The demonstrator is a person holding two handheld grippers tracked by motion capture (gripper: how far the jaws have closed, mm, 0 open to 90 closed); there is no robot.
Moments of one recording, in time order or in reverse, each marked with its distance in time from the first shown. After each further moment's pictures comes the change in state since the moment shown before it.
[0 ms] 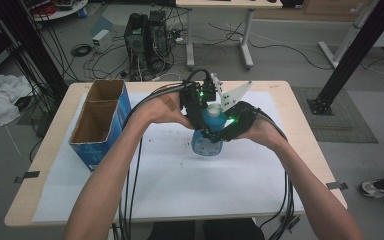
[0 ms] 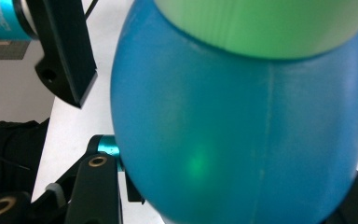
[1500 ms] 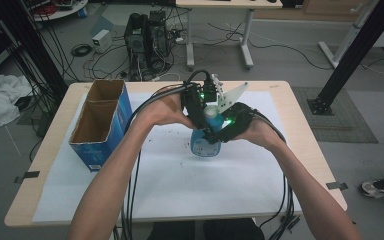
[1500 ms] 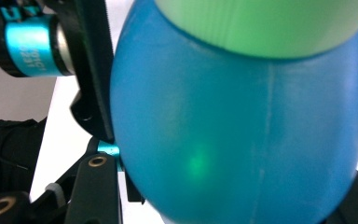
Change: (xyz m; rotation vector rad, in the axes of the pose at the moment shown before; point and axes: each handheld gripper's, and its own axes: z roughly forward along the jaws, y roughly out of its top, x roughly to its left) left arm -0.001 -0.001 0.003 0.001 0.003 -0.036; right arm 0.002 0.001 0.006 0.041 -0.003 0.031
